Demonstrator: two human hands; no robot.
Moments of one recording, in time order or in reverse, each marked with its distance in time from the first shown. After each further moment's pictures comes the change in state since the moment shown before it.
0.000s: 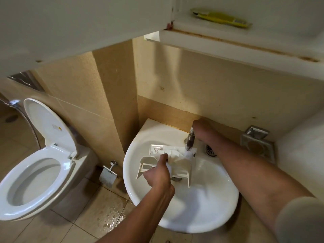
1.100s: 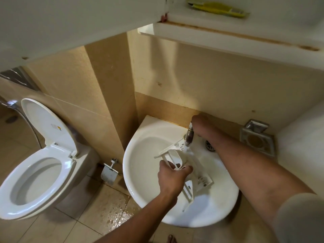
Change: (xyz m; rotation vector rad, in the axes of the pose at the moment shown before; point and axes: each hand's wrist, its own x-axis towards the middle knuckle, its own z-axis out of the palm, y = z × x) left_hand -0.008 -0.027 -0.017 0.708 -0.379 0.424; right_hand 0.003 0.004 0.004 -0.004 0.023 -0.005
